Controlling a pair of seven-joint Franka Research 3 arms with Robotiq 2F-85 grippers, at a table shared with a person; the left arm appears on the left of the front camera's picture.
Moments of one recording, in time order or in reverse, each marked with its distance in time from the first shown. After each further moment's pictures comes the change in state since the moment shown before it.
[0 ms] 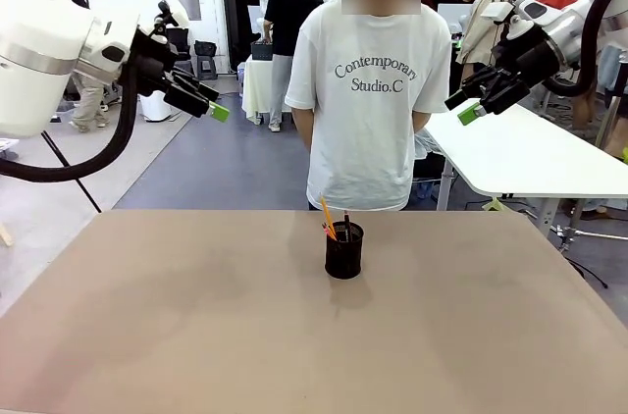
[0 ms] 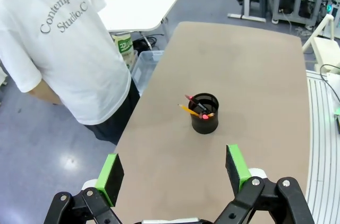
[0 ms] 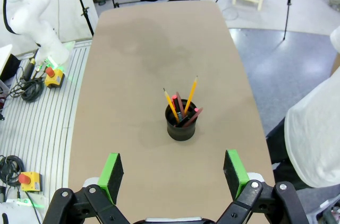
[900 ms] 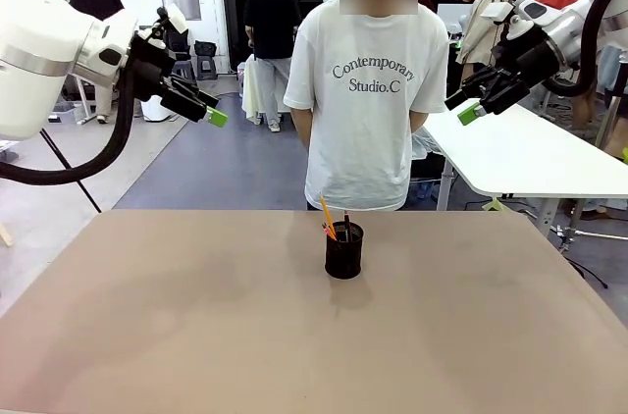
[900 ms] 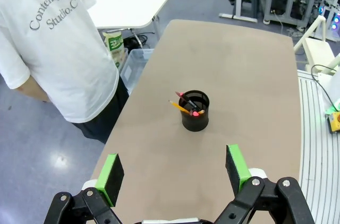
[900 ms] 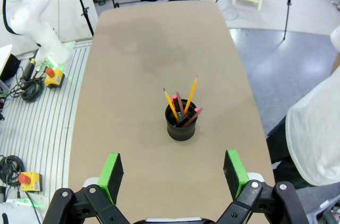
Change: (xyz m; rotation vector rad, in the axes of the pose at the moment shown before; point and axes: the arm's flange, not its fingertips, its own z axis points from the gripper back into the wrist) left arm -0.007 0.000 -0.001 -0.038 0.006 0.028; right arm 0.000 0.000 0.000 0.000 0.000 0.000
